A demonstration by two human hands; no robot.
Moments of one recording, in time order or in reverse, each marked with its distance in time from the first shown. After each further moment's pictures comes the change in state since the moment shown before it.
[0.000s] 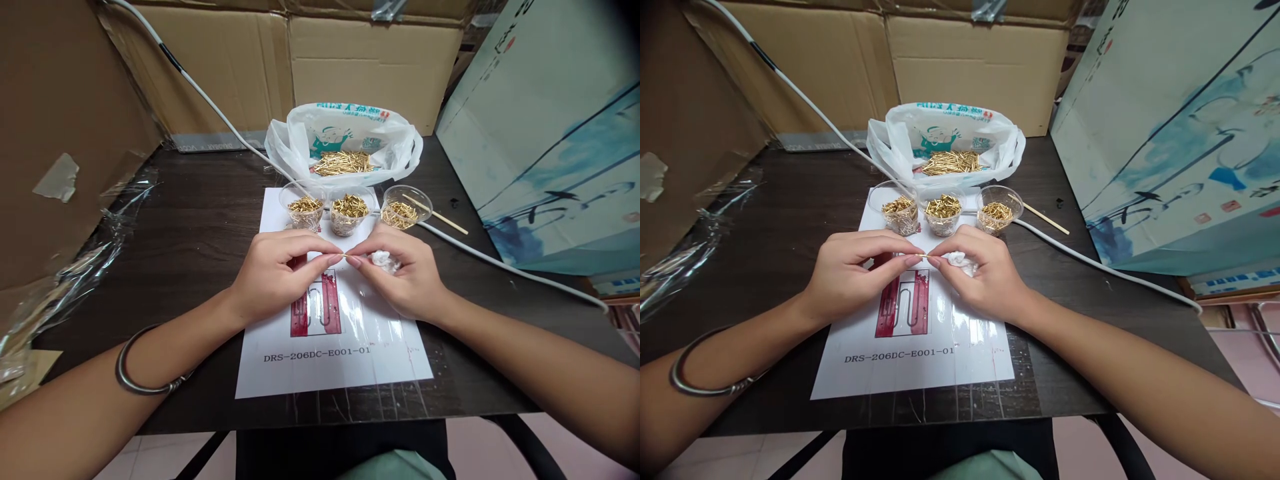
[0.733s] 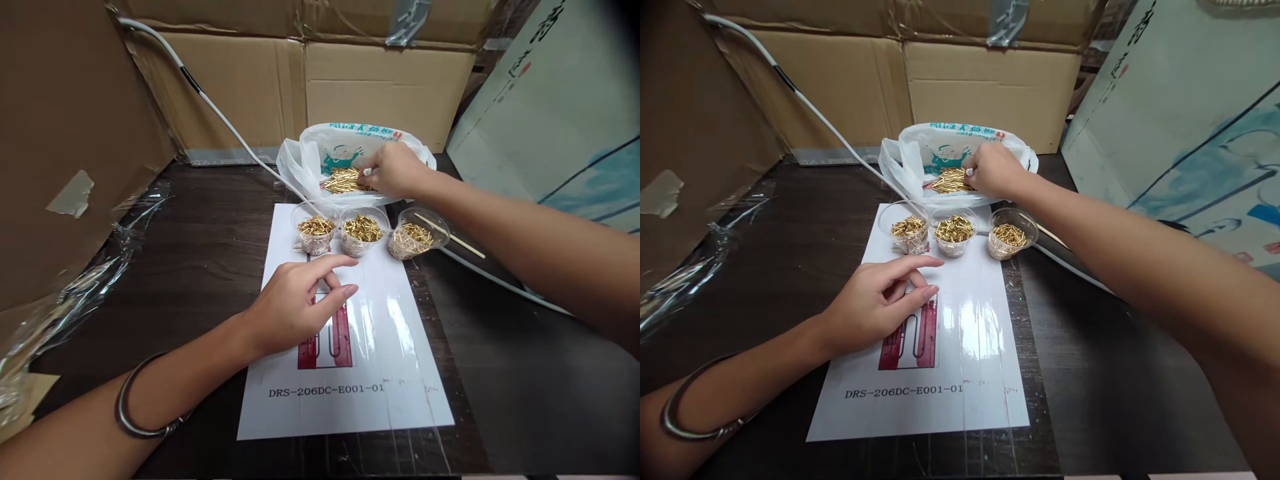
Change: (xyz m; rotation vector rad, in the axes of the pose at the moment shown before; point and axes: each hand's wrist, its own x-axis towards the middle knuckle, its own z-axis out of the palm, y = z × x) left_hand -0.002 -0.001 0.004 -0.043 -0.199 -0.262; right_hand 0.158 0.125 -0.036 -0.538 -0.221 0.149
